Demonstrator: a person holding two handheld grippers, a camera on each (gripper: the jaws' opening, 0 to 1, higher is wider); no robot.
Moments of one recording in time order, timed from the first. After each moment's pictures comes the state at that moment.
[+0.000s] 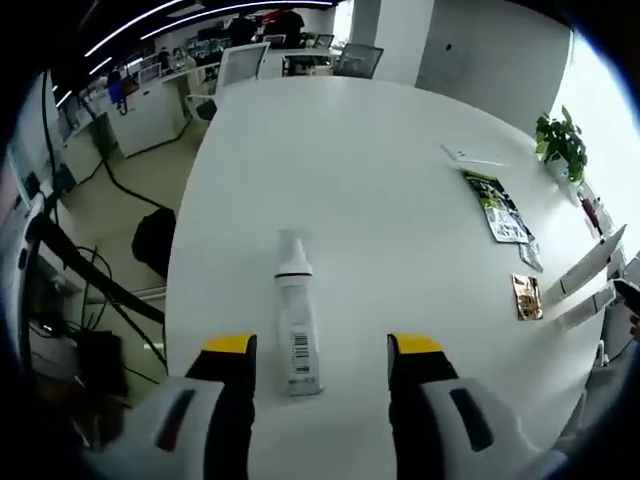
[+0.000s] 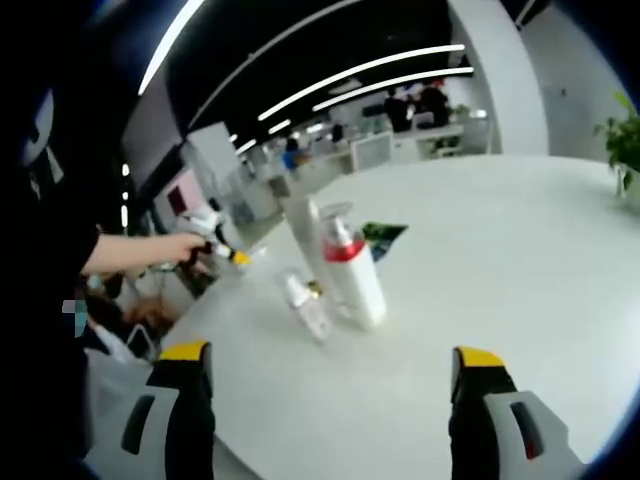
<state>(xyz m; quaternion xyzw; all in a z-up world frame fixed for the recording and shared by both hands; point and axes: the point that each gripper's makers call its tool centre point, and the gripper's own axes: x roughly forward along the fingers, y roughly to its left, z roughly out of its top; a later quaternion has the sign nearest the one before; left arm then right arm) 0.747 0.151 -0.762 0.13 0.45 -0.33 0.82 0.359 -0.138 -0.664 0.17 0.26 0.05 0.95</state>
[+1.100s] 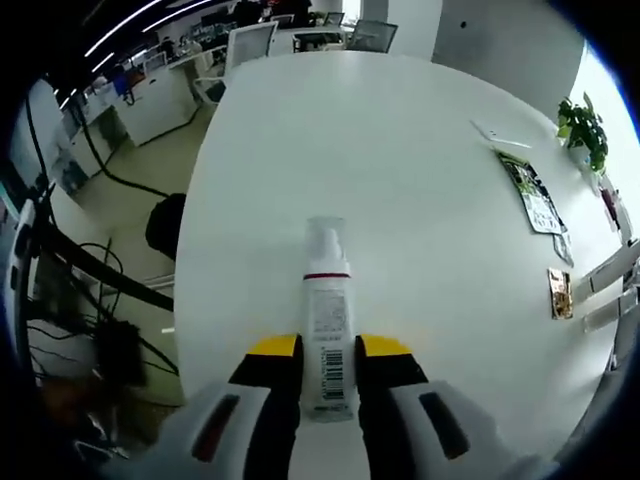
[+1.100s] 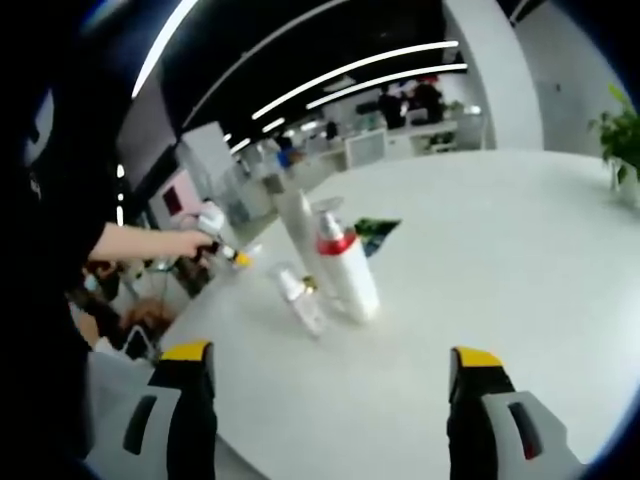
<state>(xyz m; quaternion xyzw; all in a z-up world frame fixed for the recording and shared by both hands) 0.761 0.164 -0.780 0.17 0.48 -0.29 0.81 0.350 -0.144 -0.667 0.17 0.27 0.04 0.95</state>
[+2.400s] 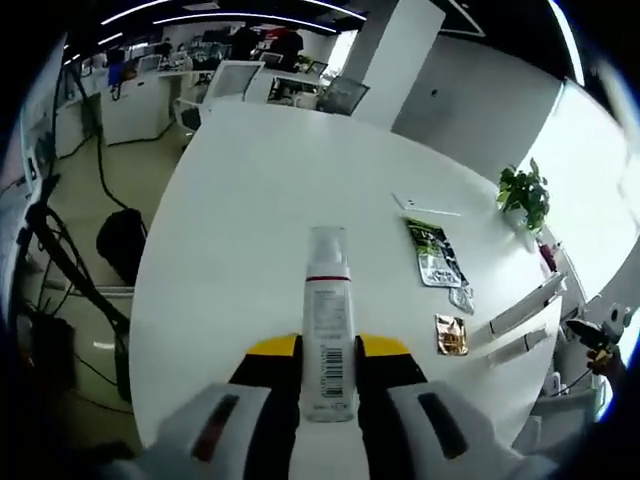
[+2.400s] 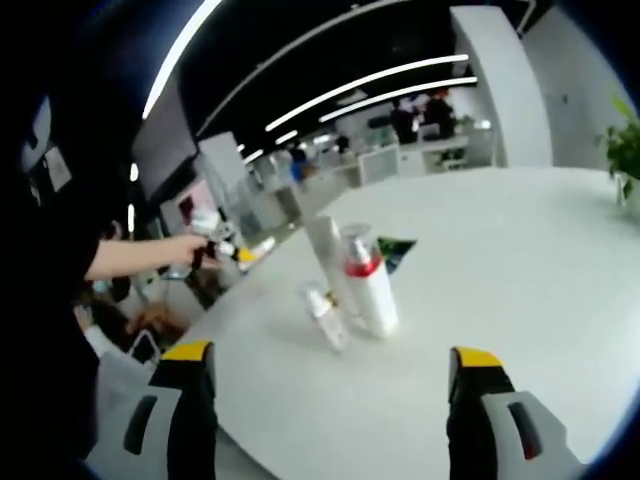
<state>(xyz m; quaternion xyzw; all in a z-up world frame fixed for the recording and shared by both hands) 0.698 0.121 -0.698 -0.01 0.41 -0.39 0.82 0.347 -0.128 -0.636 0.16 0.23 0.06 0.96</state>
